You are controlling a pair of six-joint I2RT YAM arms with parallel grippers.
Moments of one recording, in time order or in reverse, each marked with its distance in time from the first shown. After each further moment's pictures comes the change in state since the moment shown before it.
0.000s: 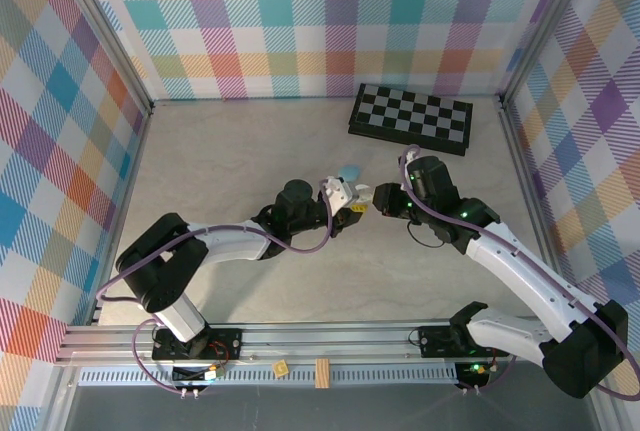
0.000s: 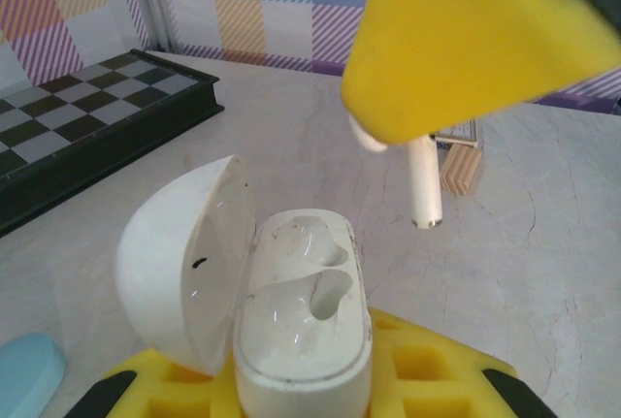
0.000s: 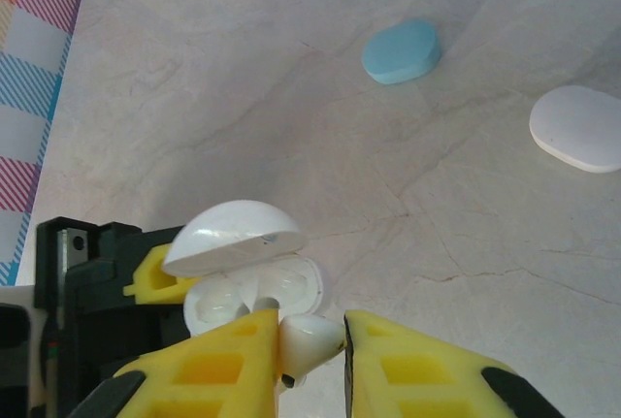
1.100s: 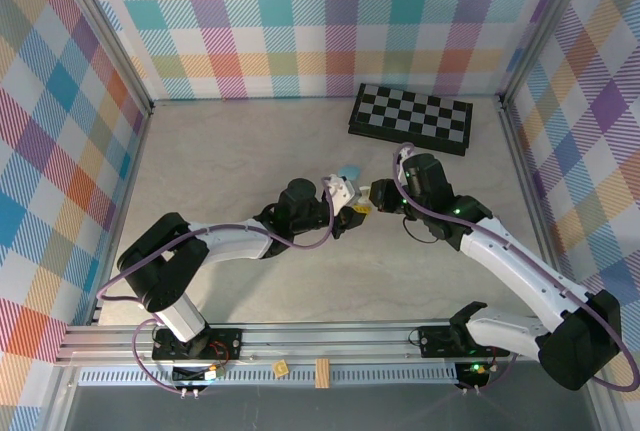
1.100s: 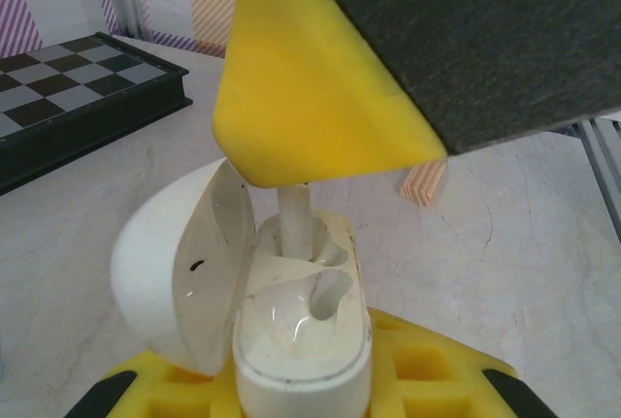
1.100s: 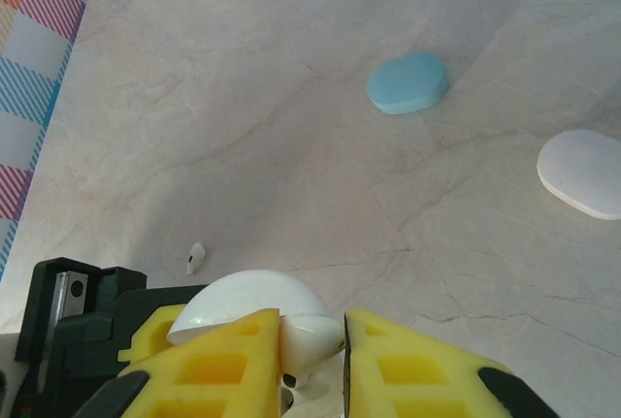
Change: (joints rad) left arm -0.012 0.002 0.030 -0.037 0.039 -0.089; right arm 0.000 0.049 -0.012 0.089 0.015 -0.045
